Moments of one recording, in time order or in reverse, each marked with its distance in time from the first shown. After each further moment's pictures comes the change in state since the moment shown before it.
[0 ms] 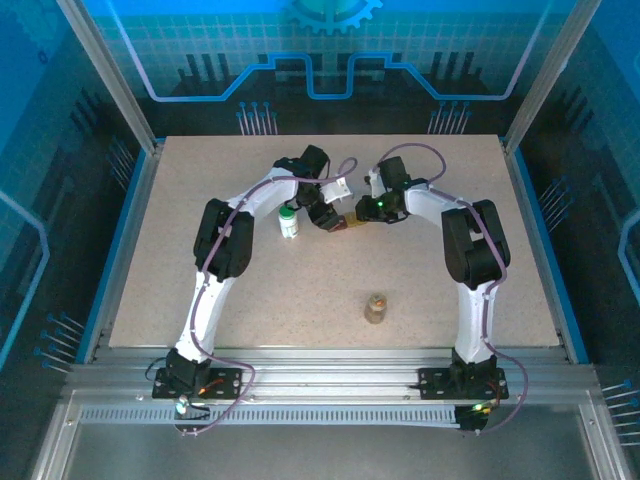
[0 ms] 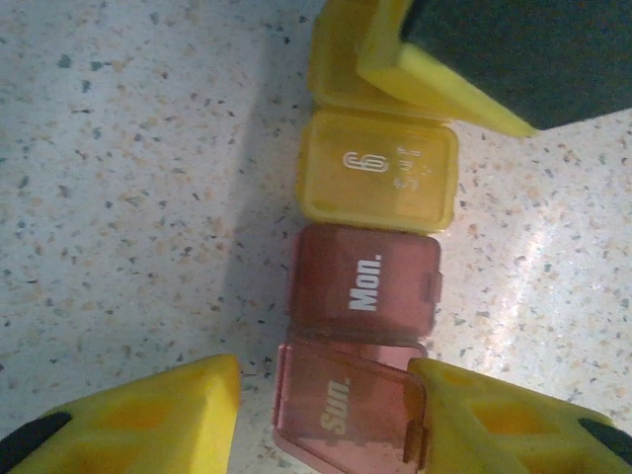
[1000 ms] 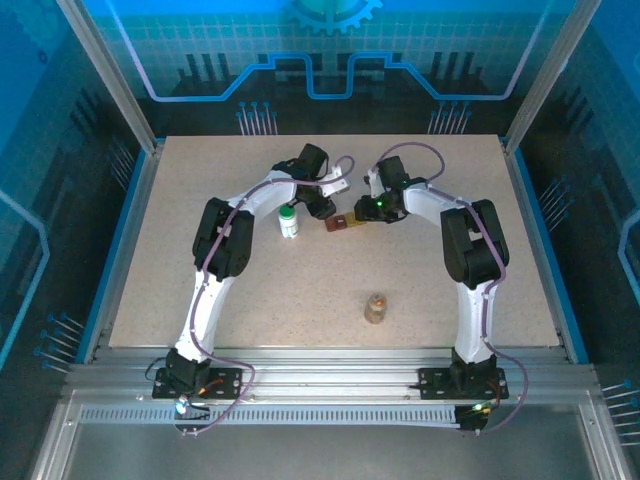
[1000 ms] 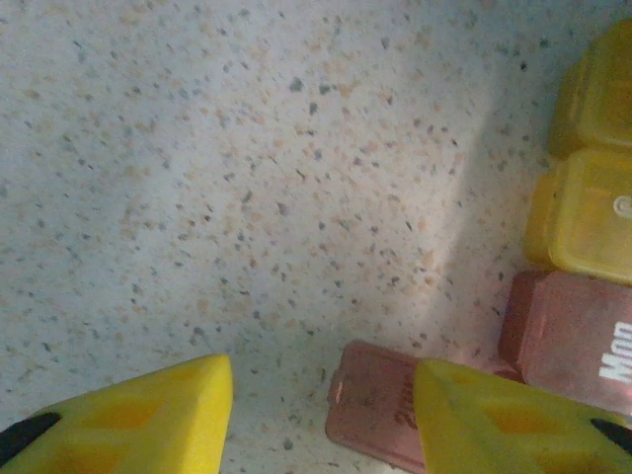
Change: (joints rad) left arm 0.008 -0.006 -0.057 0.225 -0.185 -0.035; right arm 0.006 0.006 0.014 -0.016 0.025 -0.007
